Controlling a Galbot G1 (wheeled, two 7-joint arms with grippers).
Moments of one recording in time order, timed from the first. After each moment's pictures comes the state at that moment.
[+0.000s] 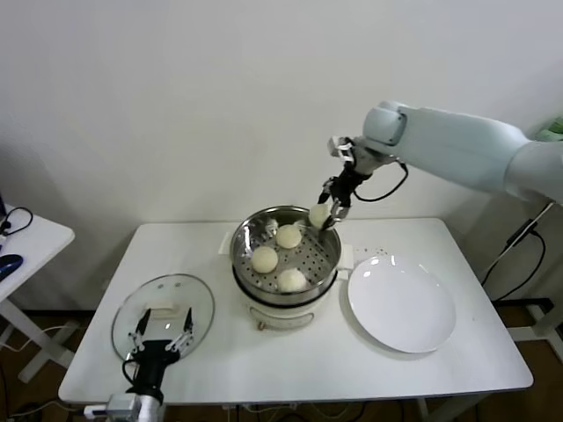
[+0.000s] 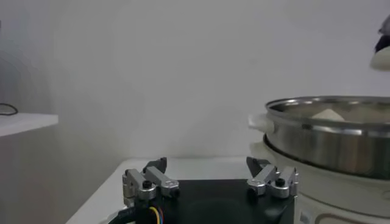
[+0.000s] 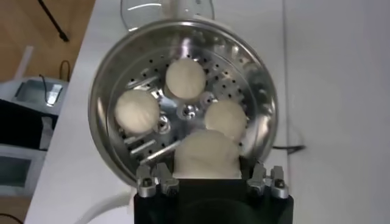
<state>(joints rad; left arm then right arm) 1.68 -1.38 -0.55 -2.03 -0.15 -0.03 -0.12 0.76 1.18 -1.62 0.98 0.89 -0.20 -1.10</state>
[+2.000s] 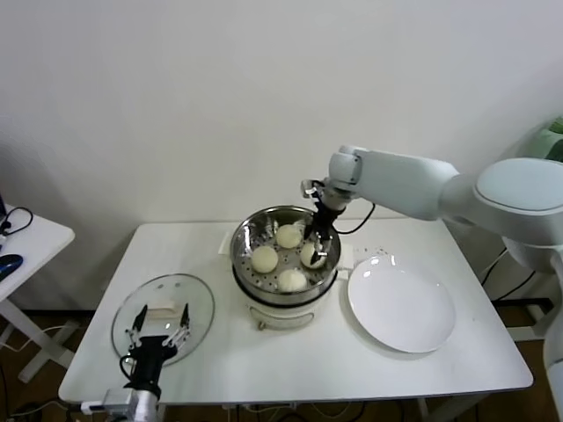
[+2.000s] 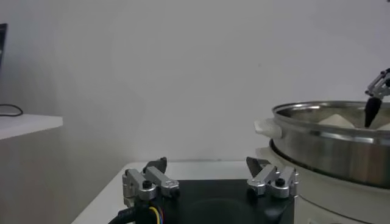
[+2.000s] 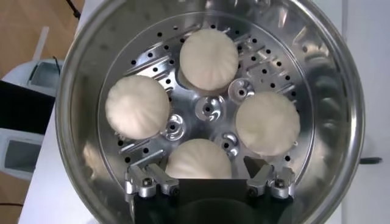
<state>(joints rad) 1.66 -1.38 -0.57 -2.03 -0.16 -0.03 -0.12 0.61 1.31 -1.65 0.86 0.84 -0.21 -1.08</state>
